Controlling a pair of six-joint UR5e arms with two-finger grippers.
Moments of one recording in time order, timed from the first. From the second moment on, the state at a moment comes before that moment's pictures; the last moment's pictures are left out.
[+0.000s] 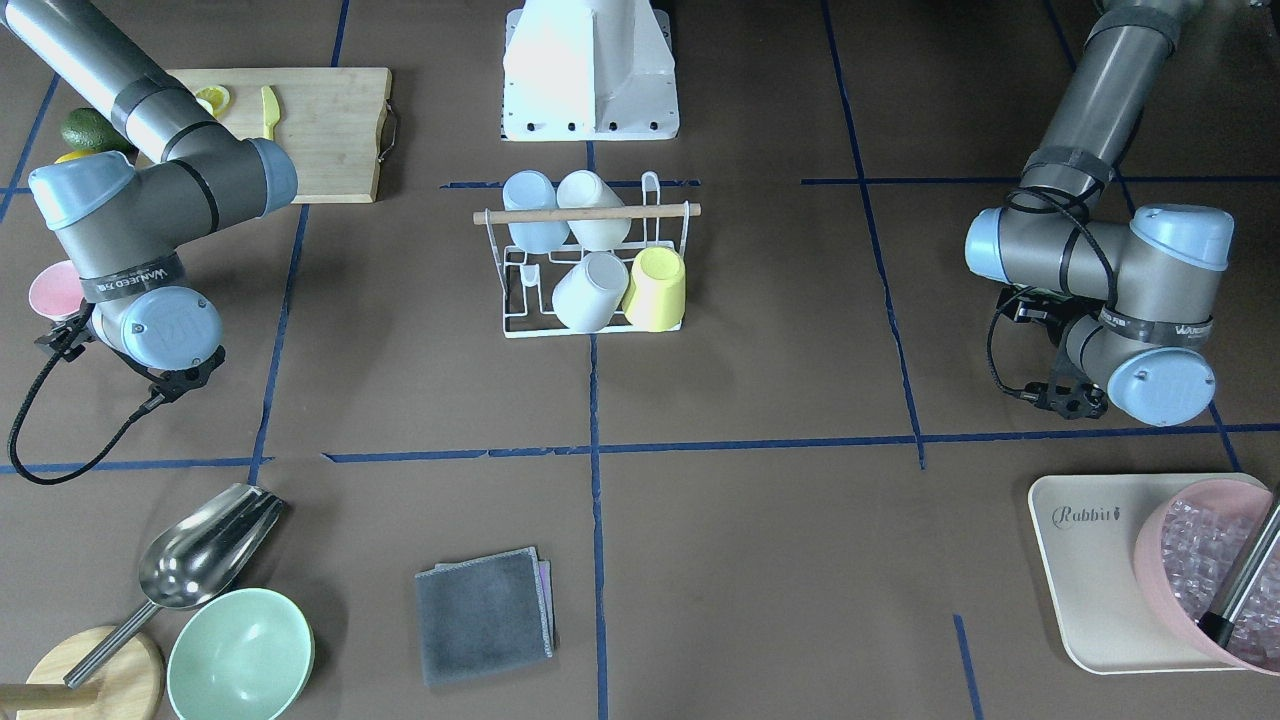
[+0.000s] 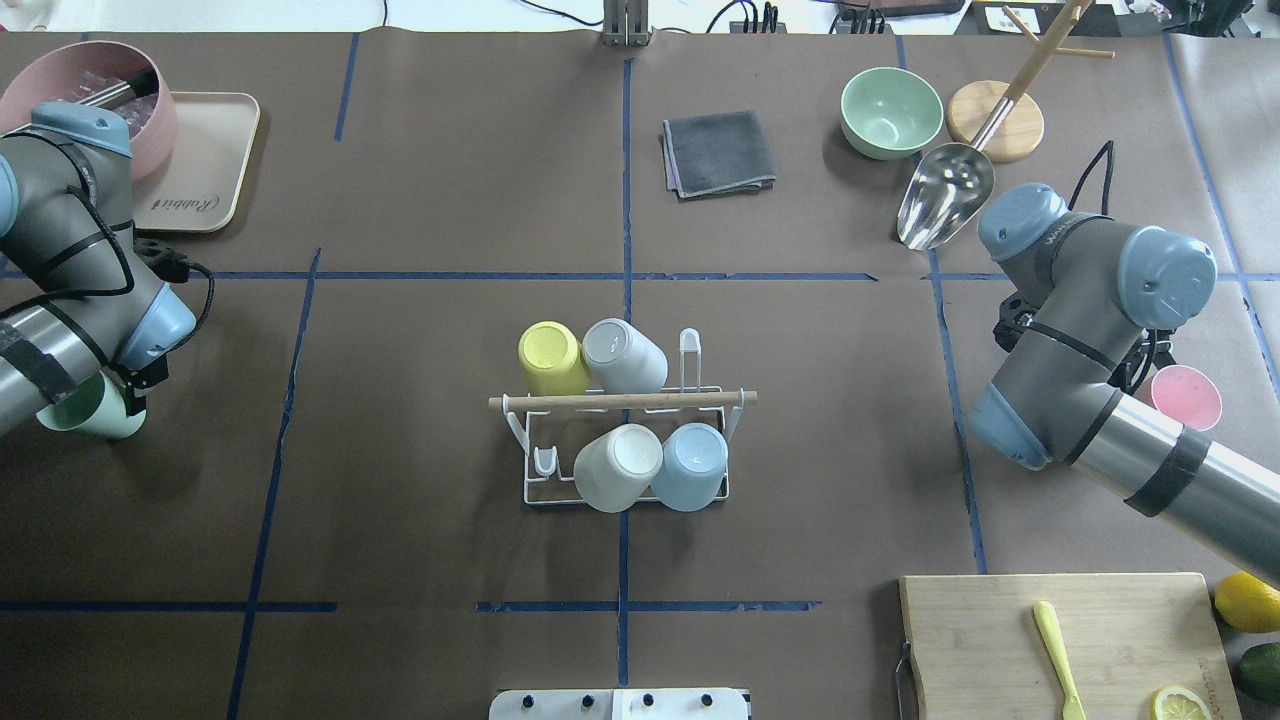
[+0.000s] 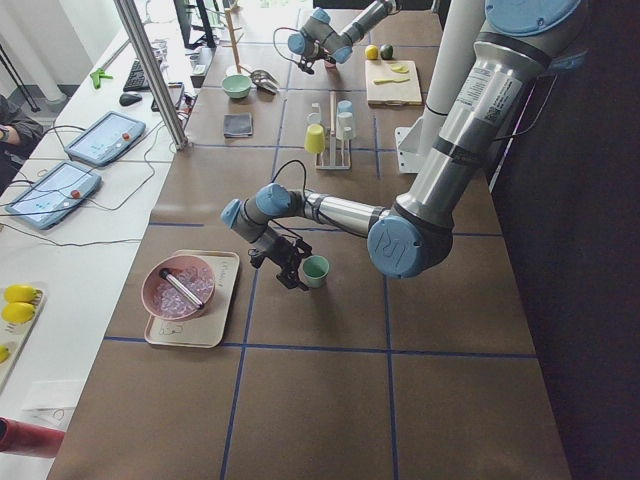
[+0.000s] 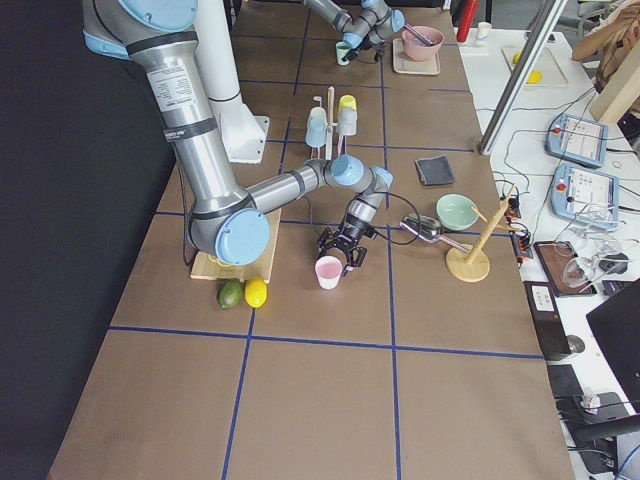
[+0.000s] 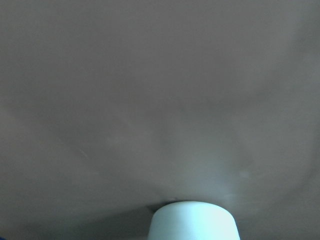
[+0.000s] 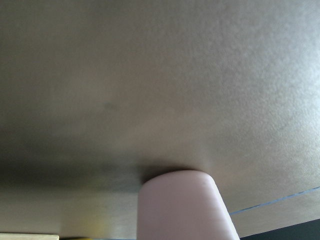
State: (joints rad) left arm -0.96 -2.02 -1.25 -0.89 -2.30 0.16; right arm 0.78 -1.21 1.52 -2.28 1.80 -0.28
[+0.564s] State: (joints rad) left arm -0.95 -2.02 -1.25 -0.80 -2.30 0.22; right arm 0.74 -1.23 1.52 -2.29 1.76 -0.28
